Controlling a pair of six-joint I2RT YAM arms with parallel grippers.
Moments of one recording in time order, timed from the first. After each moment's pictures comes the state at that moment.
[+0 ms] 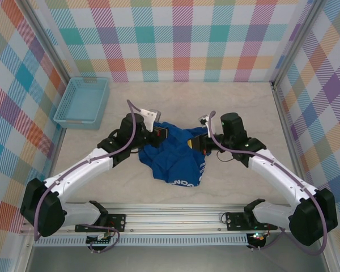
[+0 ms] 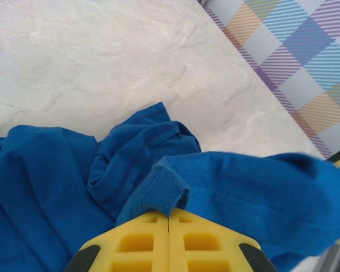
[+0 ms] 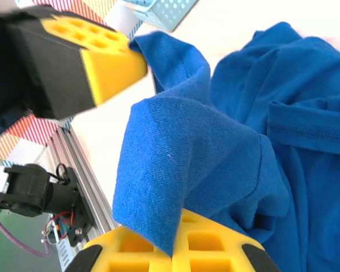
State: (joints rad) left arm -0.62 1.25 0.93 -0.17 0.22 -0.38; right arm 0.50 1.15 0.86 -0.33 -0.65 0.28
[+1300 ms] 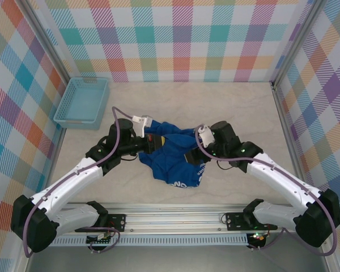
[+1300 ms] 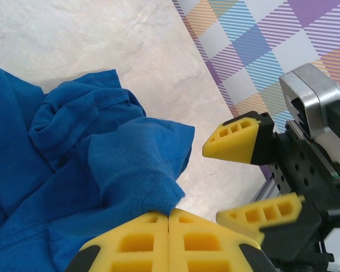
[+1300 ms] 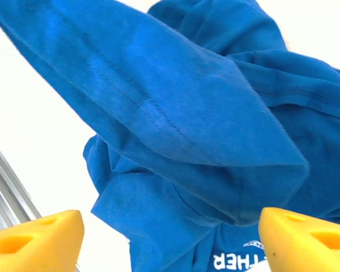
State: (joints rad) left arm -0.59 1.09 0.85 -0.22 0.41 -0.58; right arm 0.66 1.12 0.88 -0.53 -0.23 0.11
